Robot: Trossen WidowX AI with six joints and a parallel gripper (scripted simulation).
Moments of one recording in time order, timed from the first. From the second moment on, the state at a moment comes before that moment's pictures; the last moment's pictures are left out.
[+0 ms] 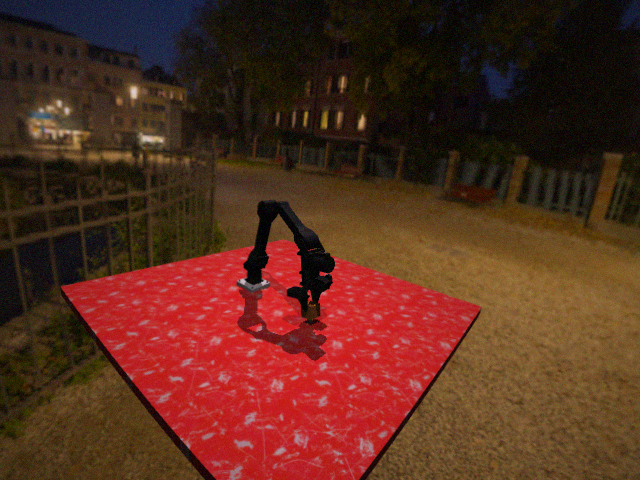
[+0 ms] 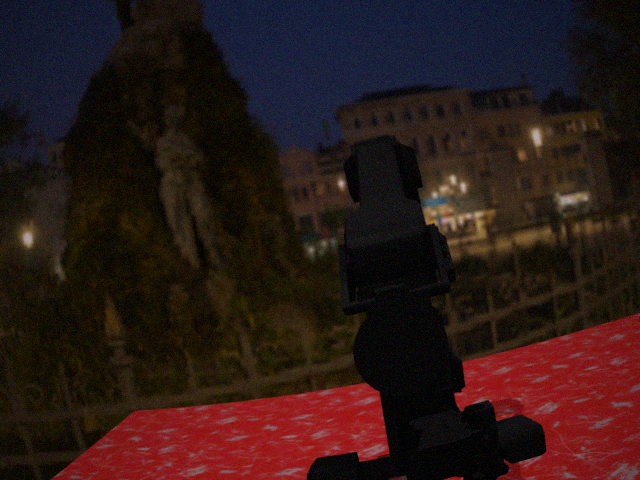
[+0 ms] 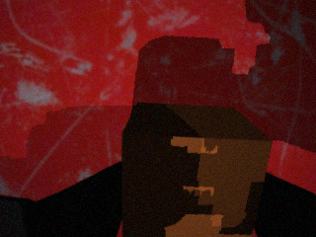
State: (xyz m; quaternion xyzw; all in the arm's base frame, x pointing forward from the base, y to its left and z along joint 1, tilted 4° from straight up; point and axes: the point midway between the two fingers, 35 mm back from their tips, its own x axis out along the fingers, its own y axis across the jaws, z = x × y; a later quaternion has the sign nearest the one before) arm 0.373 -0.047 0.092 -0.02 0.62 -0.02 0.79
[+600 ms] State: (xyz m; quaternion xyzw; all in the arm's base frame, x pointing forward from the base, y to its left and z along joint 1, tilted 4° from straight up) arm 0.368 -0.047 0.089 -0.02 0.51 -0.01 0.86
